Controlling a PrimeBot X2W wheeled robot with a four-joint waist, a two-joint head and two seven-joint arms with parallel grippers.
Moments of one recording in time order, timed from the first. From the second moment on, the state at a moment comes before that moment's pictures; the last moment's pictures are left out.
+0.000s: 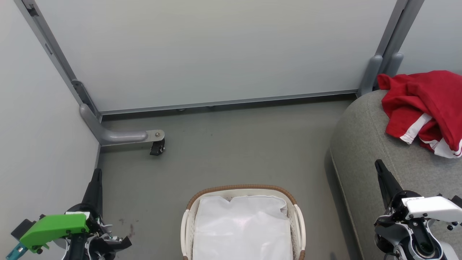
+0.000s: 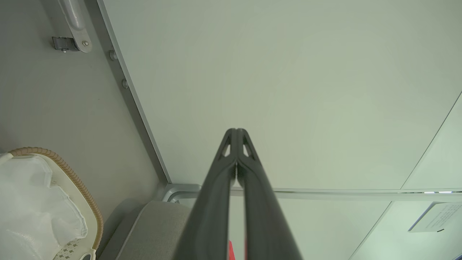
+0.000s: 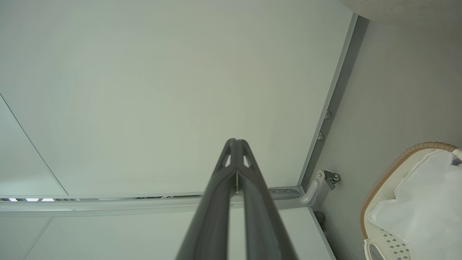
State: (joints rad) left arm -0.10 0.05 0.11 0.24 -1.61 -0.13 0.11; right arm -0.11 -0.05 -0.11 0.25 1.61 0.13 0.12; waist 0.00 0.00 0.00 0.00
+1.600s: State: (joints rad) left arm -0.10 0.05 0.11 0.24 -1.61 -0.13 0.11; right arm -0.11 -0.05 -0.11 0.25 1.61 0.13 0.12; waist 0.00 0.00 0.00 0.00
